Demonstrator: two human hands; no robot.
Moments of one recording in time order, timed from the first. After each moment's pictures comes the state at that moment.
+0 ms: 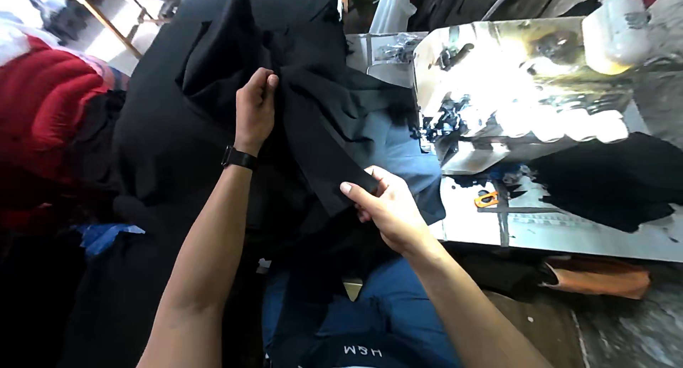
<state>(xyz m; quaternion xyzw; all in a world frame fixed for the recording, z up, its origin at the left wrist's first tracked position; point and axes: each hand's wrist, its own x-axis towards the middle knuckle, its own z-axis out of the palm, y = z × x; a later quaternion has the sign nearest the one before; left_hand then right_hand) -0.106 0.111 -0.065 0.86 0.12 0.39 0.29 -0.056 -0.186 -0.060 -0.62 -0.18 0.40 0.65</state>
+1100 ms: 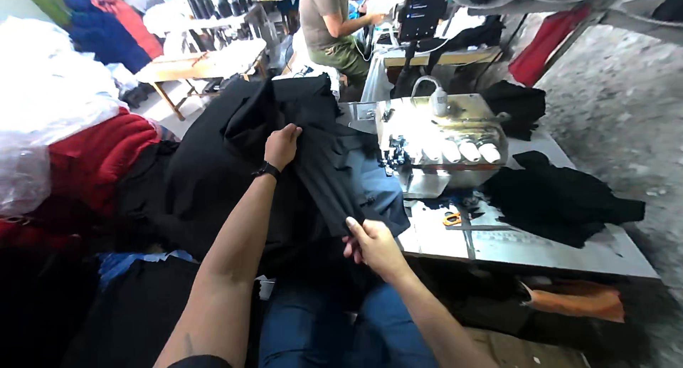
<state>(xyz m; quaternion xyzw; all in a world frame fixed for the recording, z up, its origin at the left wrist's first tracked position) -0.081 0.094 -0.043 0.92 0.26 0.22 0.17 -0.076 -0.248 -0.074 -0.70 -0.27 0.38 0.54</state>
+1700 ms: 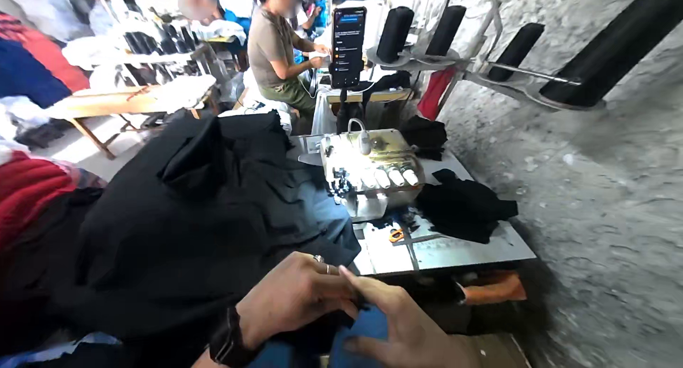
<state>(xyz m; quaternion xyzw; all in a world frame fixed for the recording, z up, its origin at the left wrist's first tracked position) -0.167 -0.129 0.003 0.89 -0.26 0.16 0.33 -0.077 -0.366 -0.046 -0.70 -0.52 0.13 0.47</state>
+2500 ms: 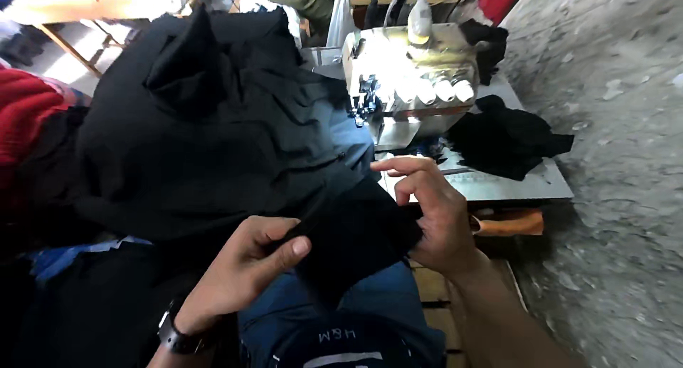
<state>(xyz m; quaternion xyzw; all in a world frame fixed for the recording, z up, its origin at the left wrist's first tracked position) -0.260 -0.127 -0.005 0.75 -0.05 0.13 0.65 -0.058 -0.333 -0.024 -0.65 -0.56 -0.06 0.50</state>
